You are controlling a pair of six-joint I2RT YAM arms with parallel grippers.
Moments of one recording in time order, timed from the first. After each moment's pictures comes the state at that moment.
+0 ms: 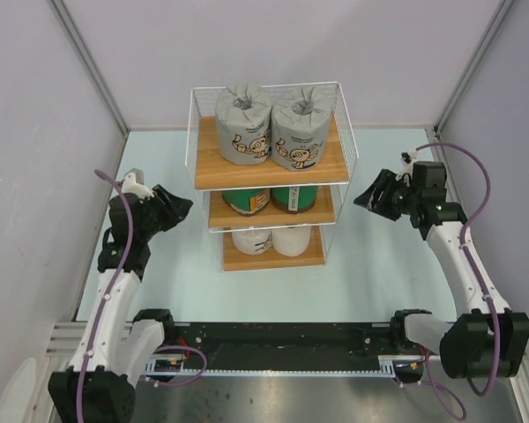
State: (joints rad) left arm 0.03 0.82 0.67 -0.25 0.26 -0.60; right arm 0.03 1.15 0.96 -0.52 -0.42 0.48
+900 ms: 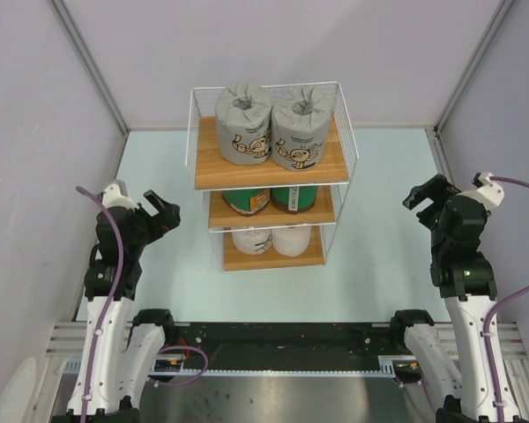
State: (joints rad) left arm 0.03 0.62 0.74 -0.54 0.02 -0.52; right arm 0.03 0.66 0.91 -0.54 0.33 0.53
